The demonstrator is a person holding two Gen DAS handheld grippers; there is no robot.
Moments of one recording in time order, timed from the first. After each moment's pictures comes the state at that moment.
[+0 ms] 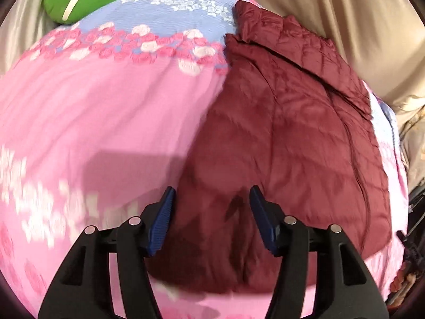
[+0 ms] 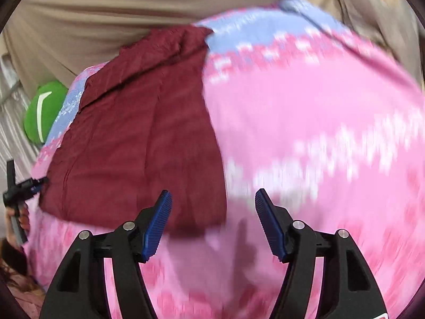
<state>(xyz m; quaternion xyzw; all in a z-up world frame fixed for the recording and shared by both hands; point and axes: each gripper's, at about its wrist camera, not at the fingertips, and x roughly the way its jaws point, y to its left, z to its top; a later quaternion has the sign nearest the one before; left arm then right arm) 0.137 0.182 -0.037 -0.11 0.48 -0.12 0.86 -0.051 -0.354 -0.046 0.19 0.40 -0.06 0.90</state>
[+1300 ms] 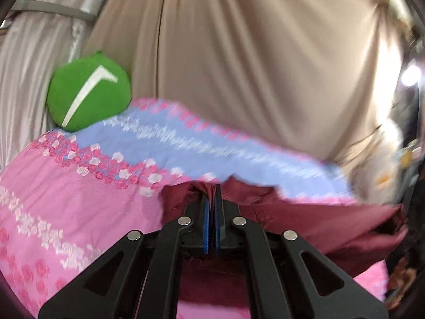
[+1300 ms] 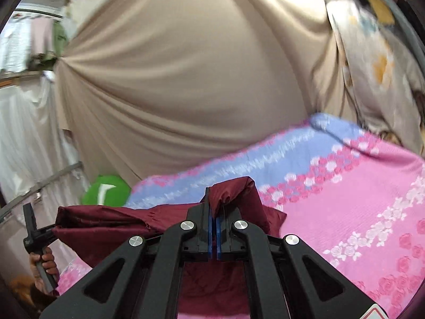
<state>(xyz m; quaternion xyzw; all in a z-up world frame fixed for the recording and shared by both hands) 0.081 0.158 0.137 -0.12 0.25 -0.15 0.95 -0.094 -0.336 0.107 0.22 0.11 -0.01 0.97</state>
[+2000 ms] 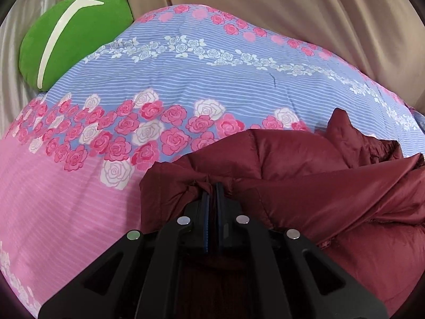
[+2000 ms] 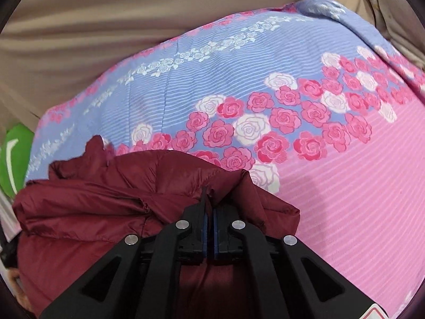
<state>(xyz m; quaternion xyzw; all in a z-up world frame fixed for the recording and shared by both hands) 0.282 0.091 -0.040 -0.03 0.39 -0.04 0.92 0.180 -0.369 -0.051 0.19 0.36 -0.12 0.90</state>
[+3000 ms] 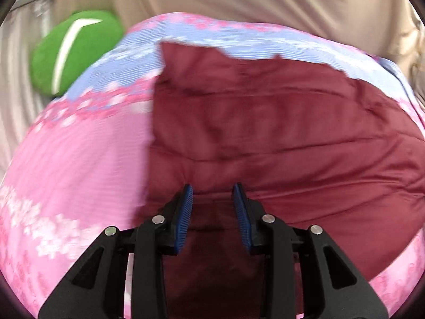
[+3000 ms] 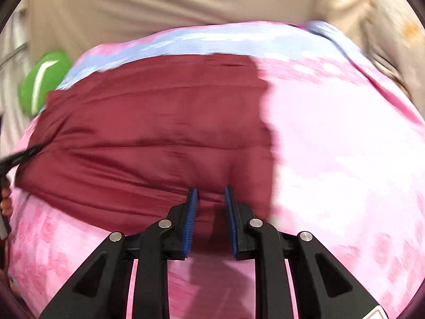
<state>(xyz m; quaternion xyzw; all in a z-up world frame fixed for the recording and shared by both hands) 0.134 0.108 -0.039 0.05 0.39 -0.07 0.92 -0.020 -0.284 -0.055 0.09 0.38 -0.09 0.92</state>
